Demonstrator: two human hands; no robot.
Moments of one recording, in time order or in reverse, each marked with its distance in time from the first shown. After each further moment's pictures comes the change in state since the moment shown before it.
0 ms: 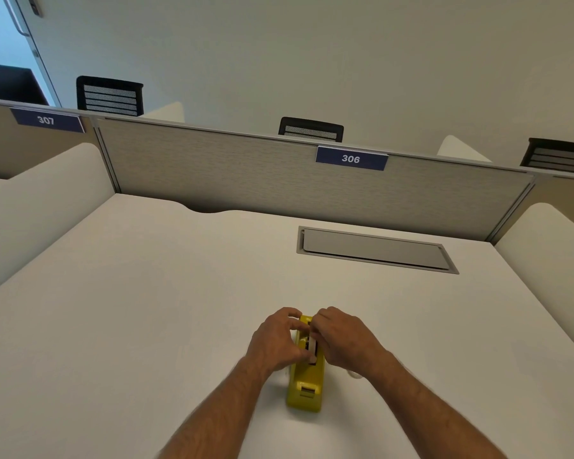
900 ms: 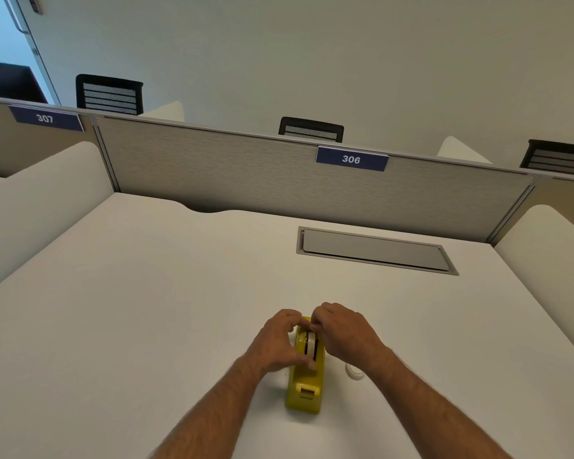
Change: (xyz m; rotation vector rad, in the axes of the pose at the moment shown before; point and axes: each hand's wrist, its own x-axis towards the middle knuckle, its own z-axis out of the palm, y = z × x) left_hand 0.000 -0.005 -0.003 -0.157 -0.092 0.027; right_hand 0.011 0.007 0.002 0.014 0.058 0.061
